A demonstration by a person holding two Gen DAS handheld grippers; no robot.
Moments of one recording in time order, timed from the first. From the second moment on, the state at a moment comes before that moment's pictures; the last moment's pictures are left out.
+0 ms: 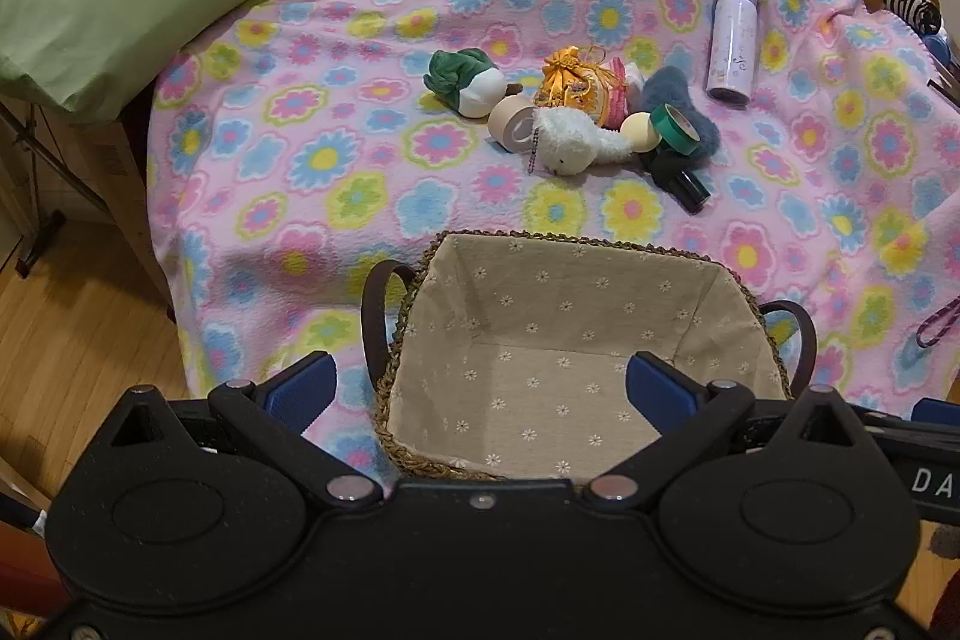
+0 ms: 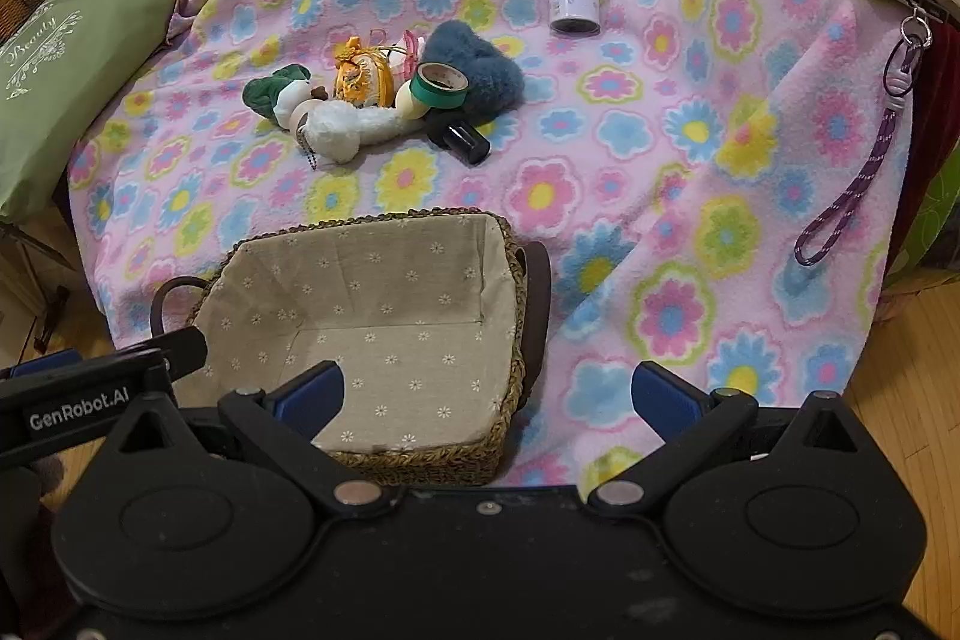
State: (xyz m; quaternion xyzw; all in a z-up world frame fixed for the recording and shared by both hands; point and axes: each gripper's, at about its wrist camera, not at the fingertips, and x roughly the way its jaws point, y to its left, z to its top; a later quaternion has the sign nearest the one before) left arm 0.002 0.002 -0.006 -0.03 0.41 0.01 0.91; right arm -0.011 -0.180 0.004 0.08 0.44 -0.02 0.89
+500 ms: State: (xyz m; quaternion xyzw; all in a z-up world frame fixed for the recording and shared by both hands) left arm 0.001 0.002 -0.006 -0.04 0.41 0.01 0.91; right arm -0.010 -0.179 0.003 0.08 0.44 -0.01 0.89
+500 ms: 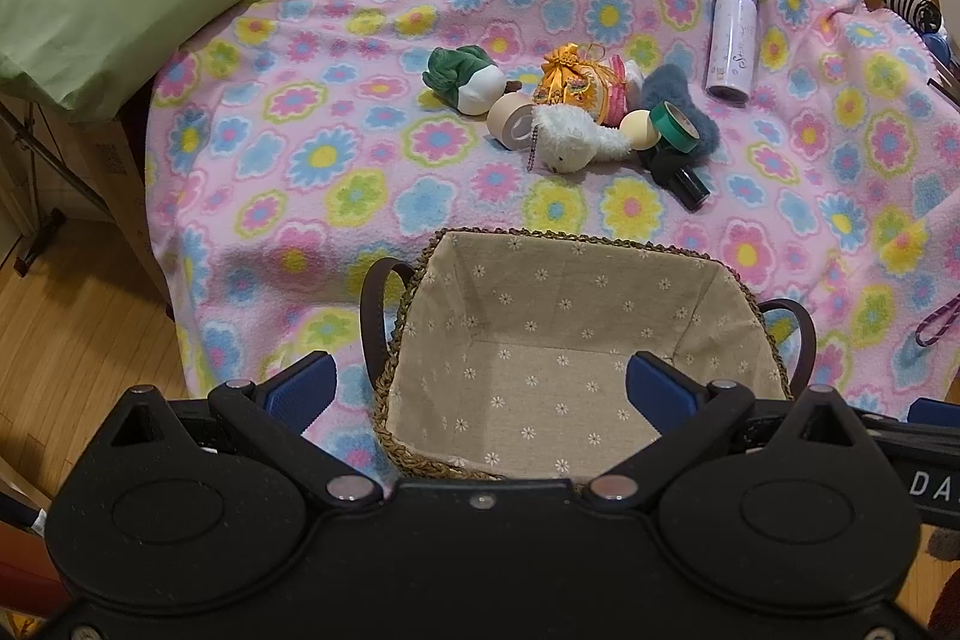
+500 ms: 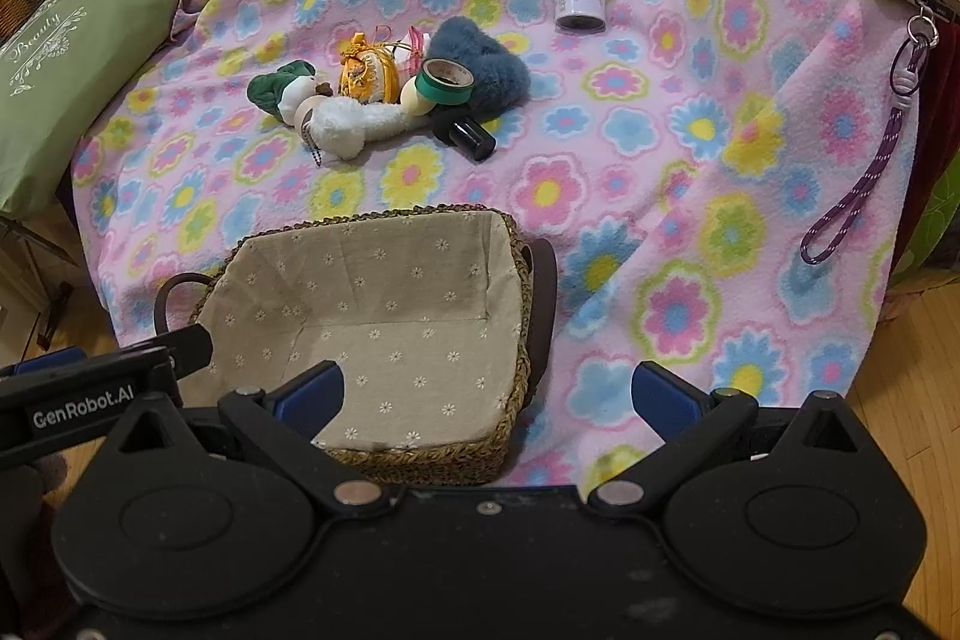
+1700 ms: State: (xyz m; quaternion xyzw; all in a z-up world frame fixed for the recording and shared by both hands) left arm 0.004 0.002 -0.010 -0.04 0.42 0.01 0.91; right arm -0.010 -0.179 0.004 0.08 0.45 -0.01 0.89
